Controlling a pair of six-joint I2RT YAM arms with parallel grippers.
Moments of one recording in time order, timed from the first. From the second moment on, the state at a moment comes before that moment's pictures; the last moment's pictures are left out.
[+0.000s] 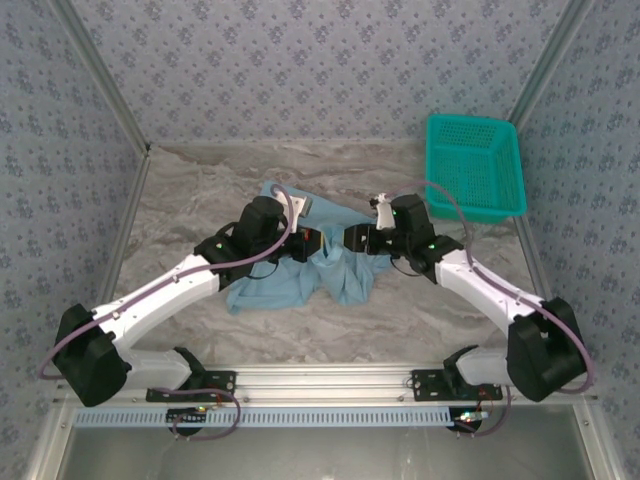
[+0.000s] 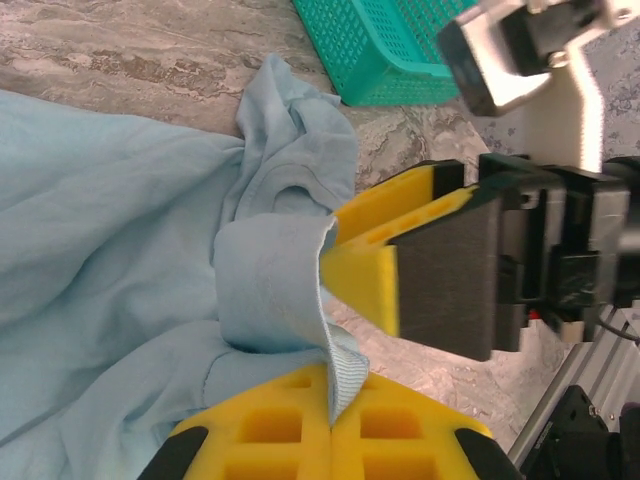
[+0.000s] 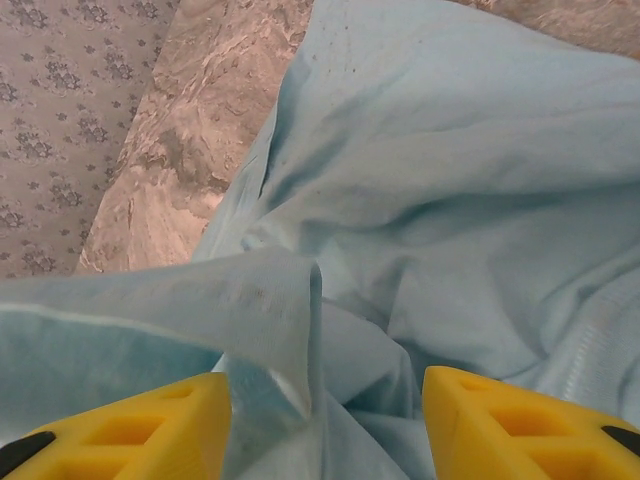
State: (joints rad) left arm -0.78 1.26 1.00 -0.27 0.20 -0.51; right arm 0.49 1.32 0.83 -0.13 -0.41 0.51
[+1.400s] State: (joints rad) left arm -0.82 1.33 0.98 -0.19 0.10 -0.50; right arm 0.47 1.23 1.12 -0.96 0.00 0.22
